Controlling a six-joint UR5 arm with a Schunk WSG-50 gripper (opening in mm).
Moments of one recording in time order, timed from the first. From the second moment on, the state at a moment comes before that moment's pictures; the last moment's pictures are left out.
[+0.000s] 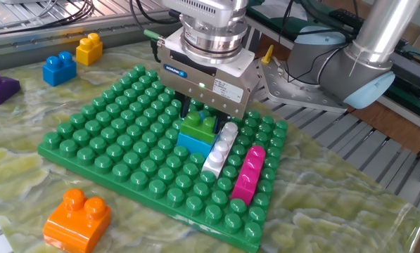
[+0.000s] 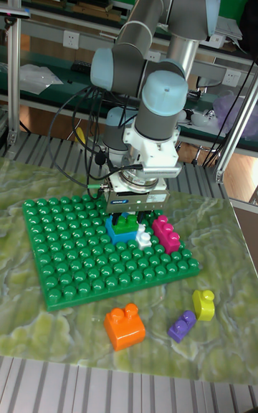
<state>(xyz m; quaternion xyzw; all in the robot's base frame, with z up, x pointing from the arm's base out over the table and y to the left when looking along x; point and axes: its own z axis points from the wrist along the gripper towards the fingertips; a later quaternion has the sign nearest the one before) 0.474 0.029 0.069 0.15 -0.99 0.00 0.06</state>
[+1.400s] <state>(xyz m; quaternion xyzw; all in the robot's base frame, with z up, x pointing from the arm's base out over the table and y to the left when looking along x) 0.484 0.029 0.062 0.18 -0.98 -0.01 0.06</state>
